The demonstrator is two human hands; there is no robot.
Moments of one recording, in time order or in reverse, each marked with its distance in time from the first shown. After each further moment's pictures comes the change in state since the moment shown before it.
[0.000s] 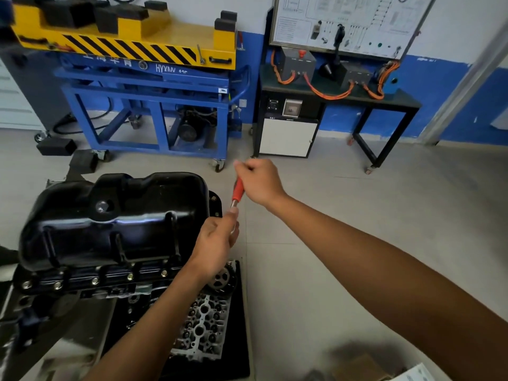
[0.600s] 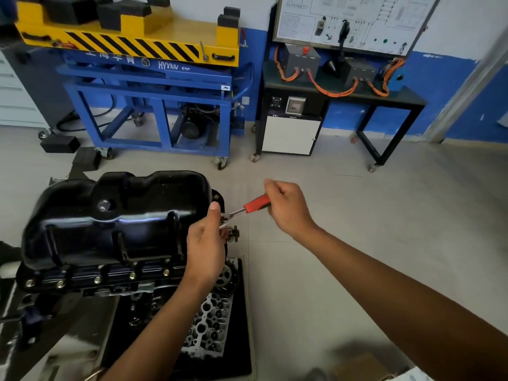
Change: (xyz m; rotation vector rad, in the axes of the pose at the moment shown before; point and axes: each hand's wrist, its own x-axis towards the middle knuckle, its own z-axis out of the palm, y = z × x) left_hand -0.013 0.000 0.001 -0.008 0.352 0.031; right_hand -0.049 0.031 -0.026 0.187 -0.011 0.067
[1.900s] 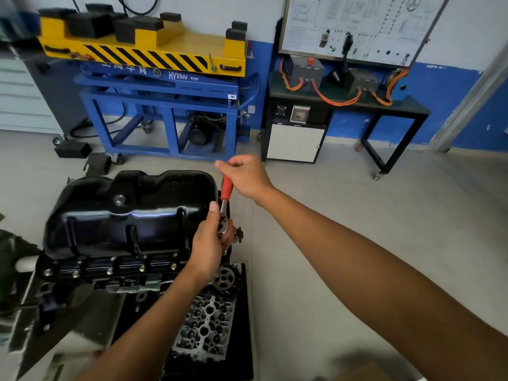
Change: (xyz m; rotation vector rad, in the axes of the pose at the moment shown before) left_hand -0.001 -0.002 -0.011 -0.168 -0.230 -0.073; right_hand 0.047 -0.050 0.062 -0.088 -0.112 -0.075
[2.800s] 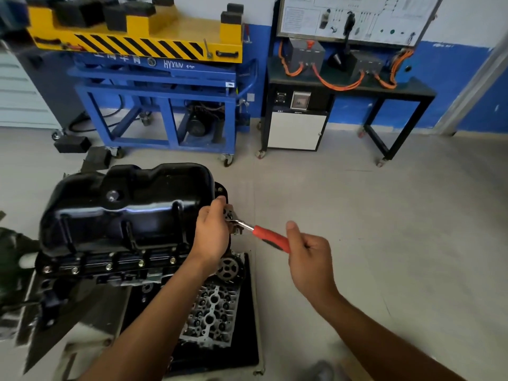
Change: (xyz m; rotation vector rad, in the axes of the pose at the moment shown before) left_hand 0.012 0.000 0.016 0.074 0.263 -0.142; right_hand -0.184 0.048 -0.049 0.155 0.324 0.114
